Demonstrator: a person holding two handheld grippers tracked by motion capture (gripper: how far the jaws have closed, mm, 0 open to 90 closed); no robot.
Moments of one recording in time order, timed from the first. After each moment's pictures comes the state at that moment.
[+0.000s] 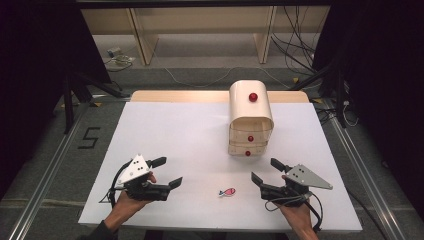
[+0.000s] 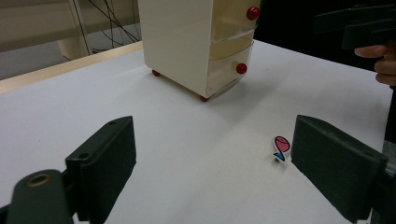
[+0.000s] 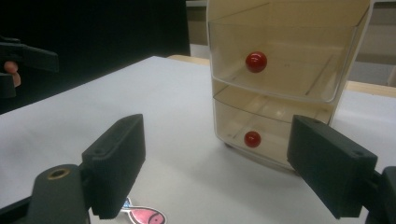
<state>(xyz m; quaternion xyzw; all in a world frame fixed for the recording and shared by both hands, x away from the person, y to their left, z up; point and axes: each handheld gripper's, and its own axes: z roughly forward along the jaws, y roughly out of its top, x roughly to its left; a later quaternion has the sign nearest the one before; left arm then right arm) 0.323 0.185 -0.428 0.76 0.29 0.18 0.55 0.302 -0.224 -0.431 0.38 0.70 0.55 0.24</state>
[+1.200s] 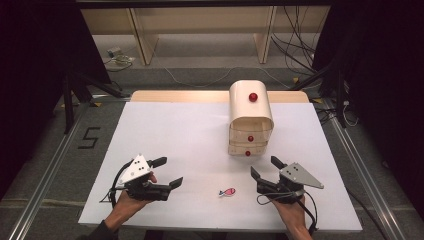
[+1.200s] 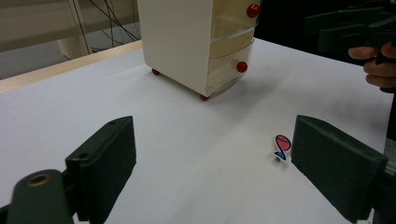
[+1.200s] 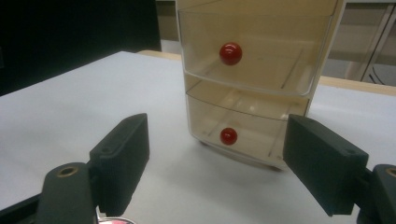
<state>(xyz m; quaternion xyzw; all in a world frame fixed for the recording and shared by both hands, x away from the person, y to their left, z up) 0.323 0.183 -0.428 0.76 0.29 0.18 0.55 0.311 -0.212 -0.439 0.42 0.69 0.52 0.29</state>
